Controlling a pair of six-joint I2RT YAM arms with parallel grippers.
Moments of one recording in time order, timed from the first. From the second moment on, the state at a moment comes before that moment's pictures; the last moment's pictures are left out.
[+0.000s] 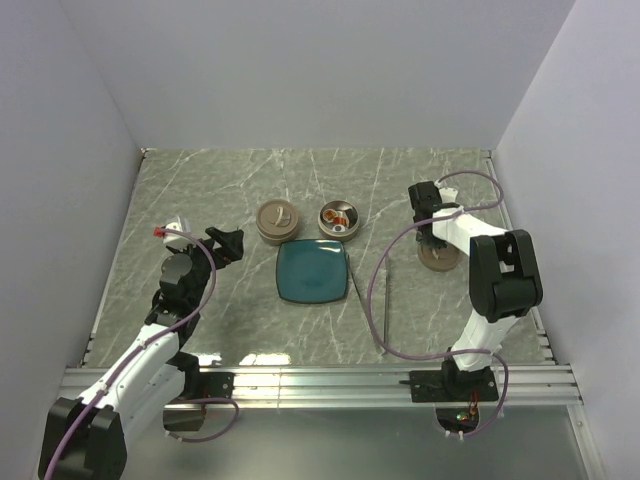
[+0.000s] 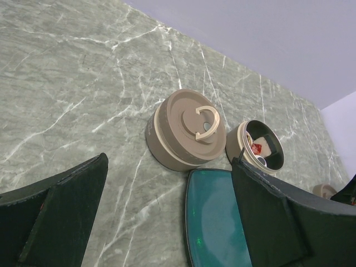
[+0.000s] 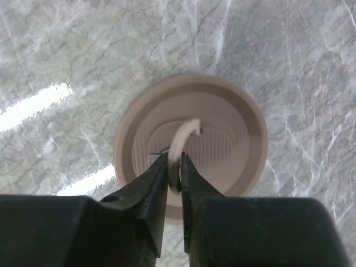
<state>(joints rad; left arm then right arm) -0.24 0.78 0.27 0.43 -0.11 -0.58 0.17 1.76 1.09 -0.48 0.52 0.46</state>
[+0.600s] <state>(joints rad) -0.24 0.78 0.27 0.43 -0.11 -0.58 0.31 1.55 1.08 -0.58 0.56 0.47</state>
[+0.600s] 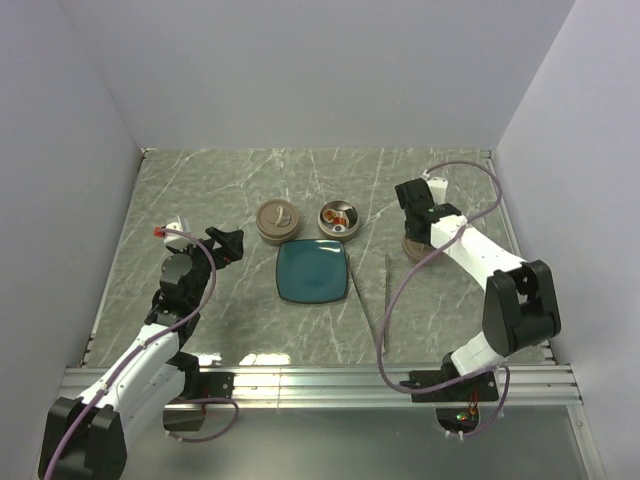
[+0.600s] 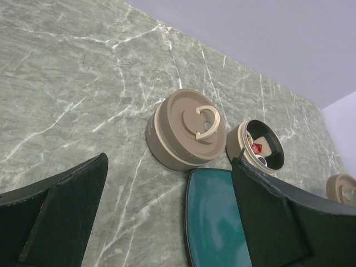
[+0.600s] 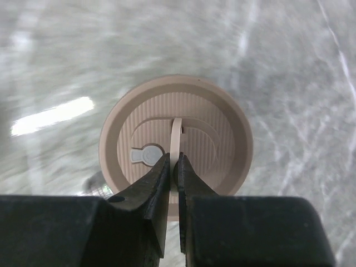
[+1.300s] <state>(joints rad) -0.24 0.79 0.27 0.43 -0.11 -0.58 0.41 1.85 1.45 -0.34 -0.04 0.36</state>
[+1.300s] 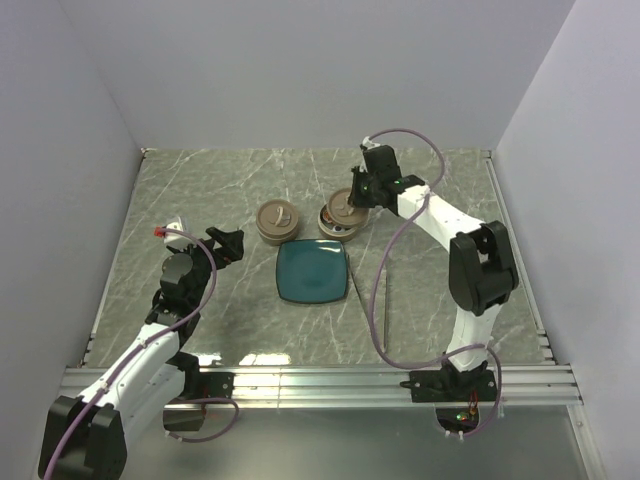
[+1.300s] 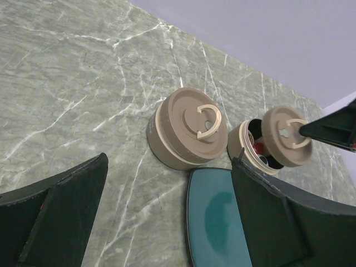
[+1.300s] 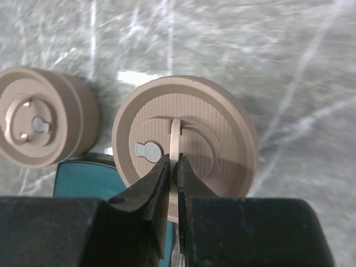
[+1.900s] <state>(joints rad) -0.24 0.81 0.27 0.43 -0.11 -0.58 0.42 1.95 1.49 -0.28 -0.18 0.36</state>
